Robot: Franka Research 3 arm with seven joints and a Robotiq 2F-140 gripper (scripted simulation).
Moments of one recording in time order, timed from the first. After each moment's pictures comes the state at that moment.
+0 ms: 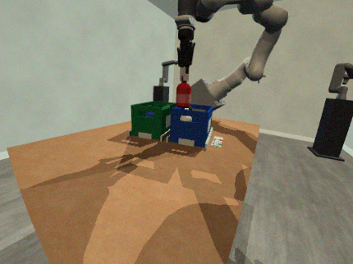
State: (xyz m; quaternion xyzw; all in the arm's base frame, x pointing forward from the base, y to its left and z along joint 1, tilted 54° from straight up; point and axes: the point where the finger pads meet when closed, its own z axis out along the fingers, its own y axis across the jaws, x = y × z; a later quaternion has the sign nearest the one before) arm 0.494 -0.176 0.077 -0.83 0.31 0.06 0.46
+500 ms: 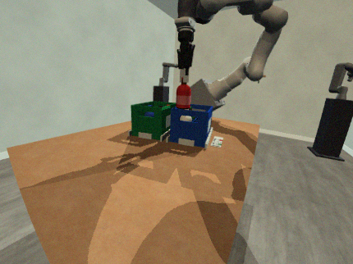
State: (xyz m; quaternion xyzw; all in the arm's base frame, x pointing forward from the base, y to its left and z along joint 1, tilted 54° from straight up) arm 0.494 -0.170 0.072 -0.83 0.31 0.06 0.45
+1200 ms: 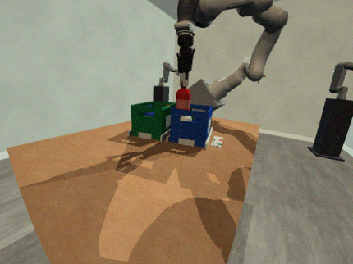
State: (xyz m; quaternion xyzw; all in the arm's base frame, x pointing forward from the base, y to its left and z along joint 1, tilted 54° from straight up) arm 0.499 -0.155 0.062 -0.83 0.31 0.06 0.46
